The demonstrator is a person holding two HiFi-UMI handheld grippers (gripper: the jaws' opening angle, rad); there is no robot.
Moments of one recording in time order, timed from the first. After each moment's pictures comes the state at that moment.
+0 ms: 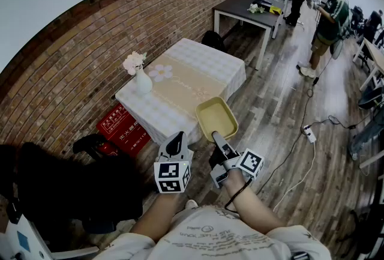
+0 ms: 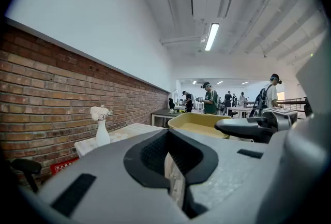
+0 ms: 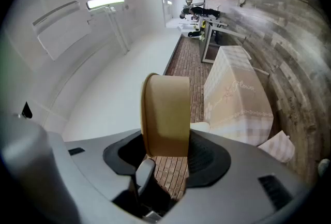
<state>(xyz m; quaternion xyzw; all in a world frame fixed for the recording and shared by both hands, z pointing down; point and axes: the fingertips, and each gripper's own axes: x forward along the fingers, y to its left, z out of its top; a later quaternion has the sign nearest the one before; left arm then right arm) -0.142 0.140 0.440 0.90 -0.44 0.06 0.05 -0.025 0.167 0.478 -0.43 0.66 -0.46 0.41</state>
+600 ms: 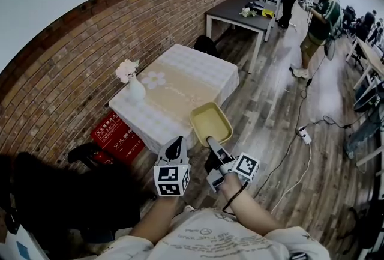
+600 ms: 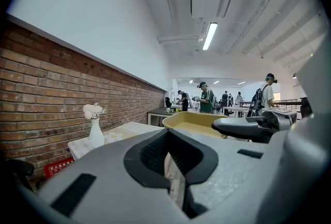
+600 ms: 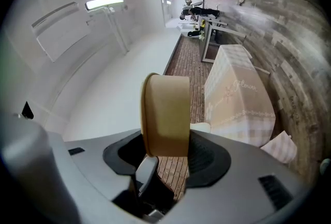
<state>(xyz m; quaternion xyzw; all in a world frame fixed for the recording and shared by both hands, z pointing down) -0.128 0.128 0.447 0.90 -0.42 0.07 0.06 -0.026 0.157 0.482 -0.43 0.66 -0.46 0.41</state>
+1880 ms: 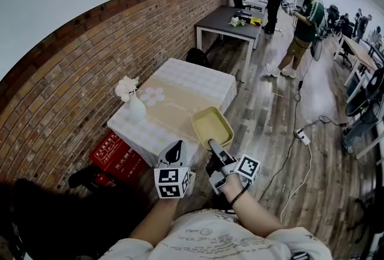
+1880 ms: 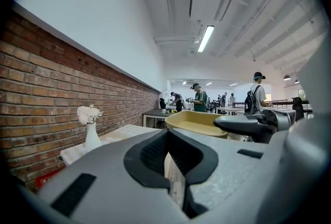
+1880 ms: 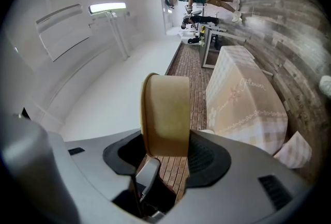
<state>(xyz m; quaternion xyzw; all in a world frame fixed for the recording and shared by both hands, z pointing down) -0.159 0.050 0.453 0.92 -0.37 0.06 0.05 -0.052 0.090 0.486 -0.45 0.64 -0.44 0.44</state>
